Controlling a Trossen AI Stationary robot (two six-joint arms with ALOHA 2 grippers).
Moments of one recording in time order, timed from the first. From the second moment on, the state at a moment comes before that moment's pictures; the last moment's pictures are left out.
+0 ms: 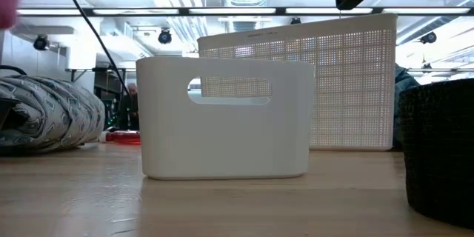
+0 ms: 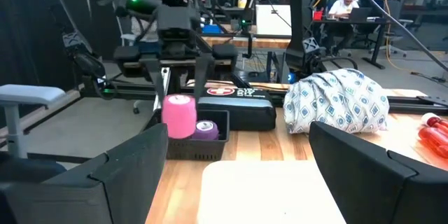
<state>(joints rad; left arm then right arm) -1.01 1.77 1.21 -0.62 -0.79 -1.08 0.57 1.52 0.58 0.92 0.45 0.05</state>
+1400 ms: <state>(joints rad) -1.10 1.84 1.21 -0.78 -0.64 -1.52 0.57 1.52 0.58 0.92 0.45 0.05</state>
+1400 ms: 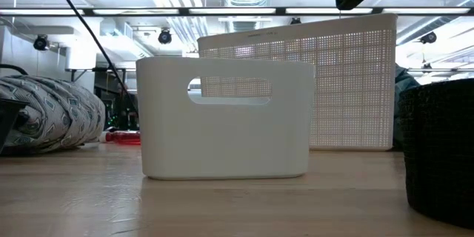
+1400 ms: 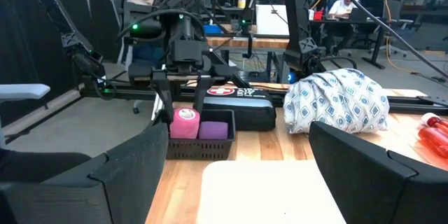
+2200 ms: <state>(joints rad) -1.10 1.84 1.18 -0.75 -0.63 -1.52 0.57 1.52 0.58 0.92 0.45 0.05</state>
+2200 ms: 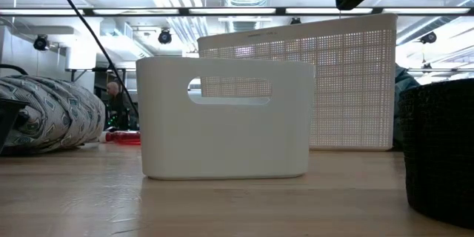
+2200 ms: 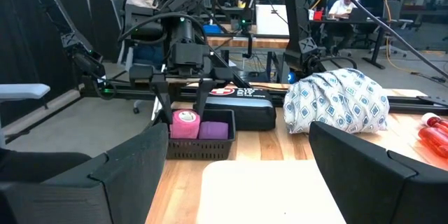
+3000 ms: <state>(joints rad) -1.10 1.78 1.15 -0.75 -0.63 -1.50 0.57 1.52 0.58 0.92 0.44 0.05</state>
